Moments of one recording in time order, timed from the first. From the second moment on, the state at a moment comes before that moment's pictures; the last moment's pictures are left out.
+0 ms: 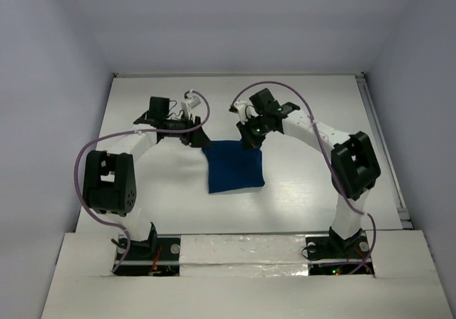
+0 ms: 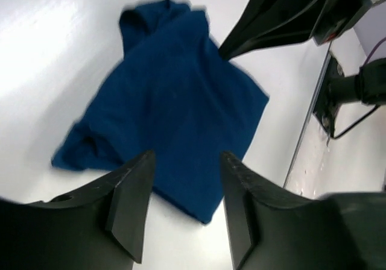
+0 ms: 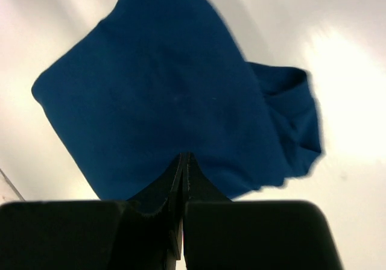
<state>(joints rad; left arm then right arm) -0.16 1.63 1.08 -0.30 0.99 0.06 0.58 1.86 1.50 -0.63 -0.41 -0.19</state>
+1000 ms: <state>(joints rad) -0.07 1.88 0.92 -0.26 1.13 -0.04 0.71 2.04 1.56 -0.63 -0.44 -0.18</state>
